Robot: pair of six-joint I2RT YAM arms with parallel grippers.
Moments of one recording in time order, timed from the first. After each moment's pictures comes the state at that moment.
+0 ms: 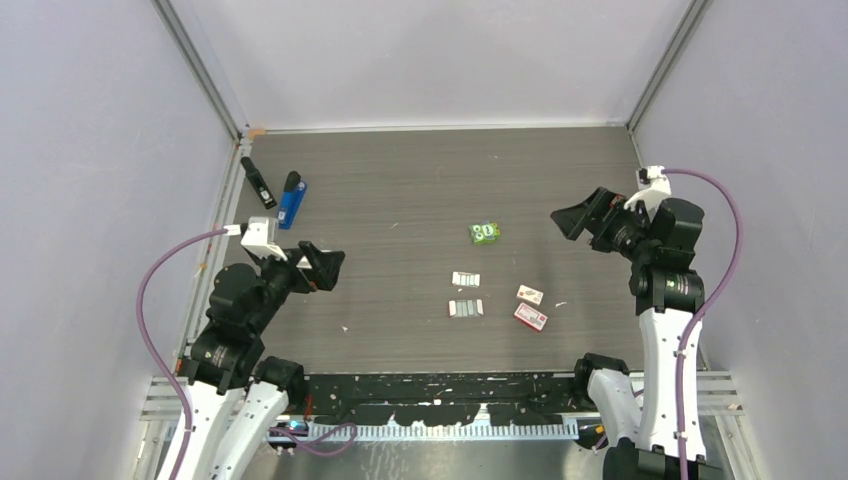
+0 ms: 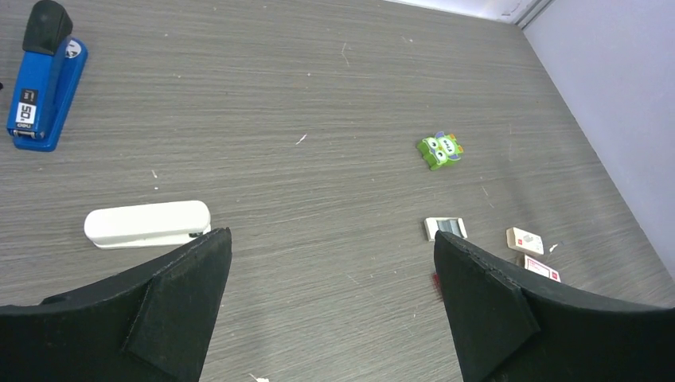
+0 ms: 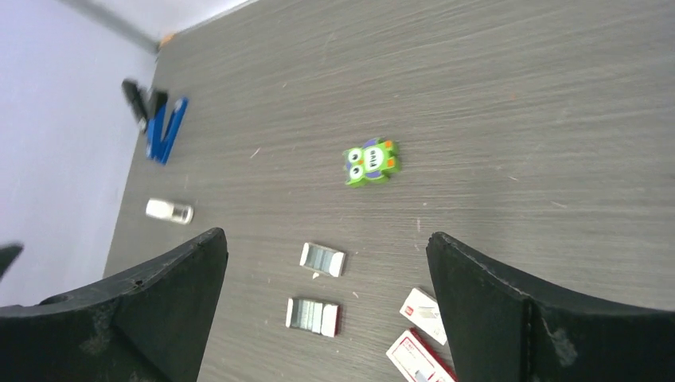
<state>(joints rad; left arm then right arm) -0.28 0.40 0.69 -0.48 0.07 -0.37 -0.24 0.77 0.91 -0.52 -0.53 0.41</state>
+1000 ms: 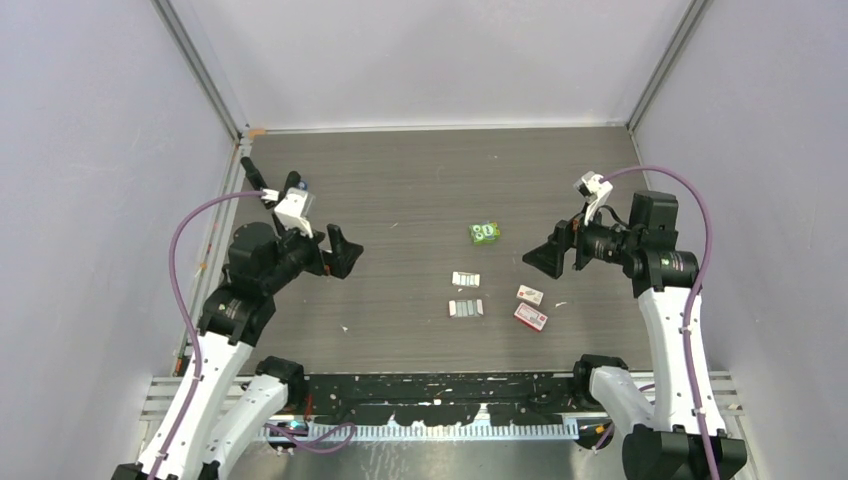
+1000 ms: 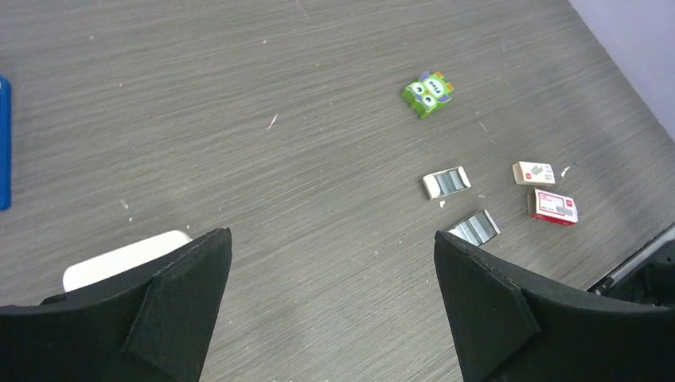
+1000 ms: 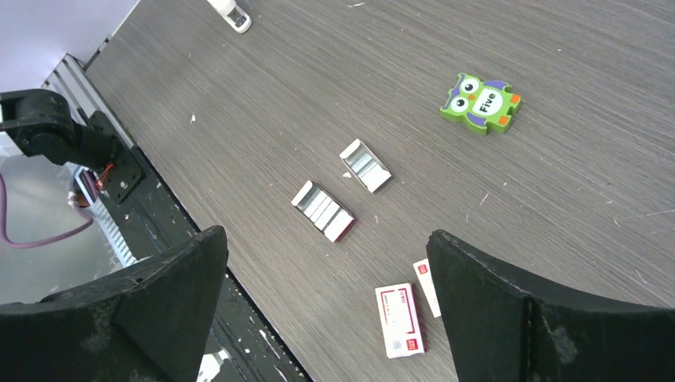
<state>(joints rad) -0.28 0.66 0.79 -0.45 0.25 -0.20 -0.12 0.89 0.98 -0.79 -0.94 -0.22</state>
